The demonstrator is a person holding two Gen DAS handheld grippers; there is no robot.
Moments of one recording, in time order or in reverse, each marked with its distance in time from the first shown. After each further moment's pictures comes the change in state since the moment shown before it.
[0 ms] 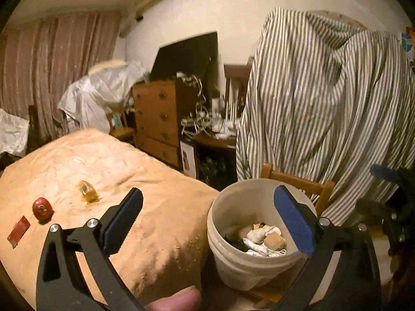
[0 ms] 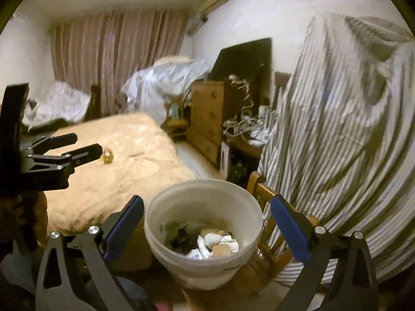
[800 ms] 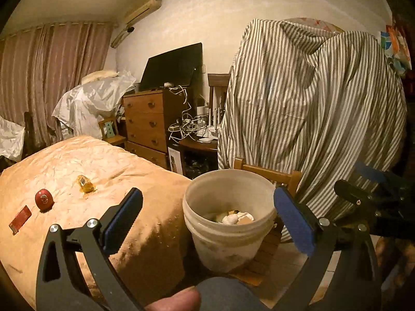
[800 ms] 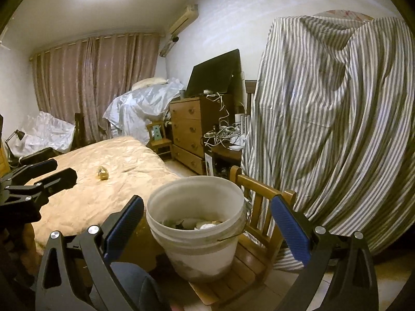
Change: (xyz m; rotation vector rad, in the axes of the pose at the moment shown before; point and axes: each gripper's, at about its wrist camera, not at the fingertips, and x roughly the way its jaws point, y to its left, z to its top) left arm -0.078 -0.035 -0.039 0.034 -0.046 -0.056; right arm -0.085 -0.009 -0.062 0.132 -0.090 -0.078
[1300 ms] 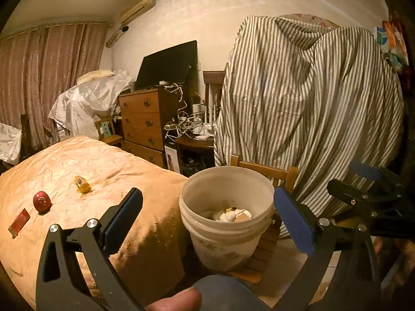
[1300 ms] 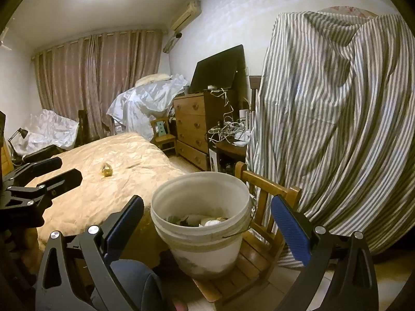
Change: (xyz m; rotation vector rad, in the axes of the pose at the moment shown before) left arm 0.003 -0.004 -0.002 0.020 0.025 -0.030; right arm 0.011 0.001 0.003 0.001 0.027 0.025
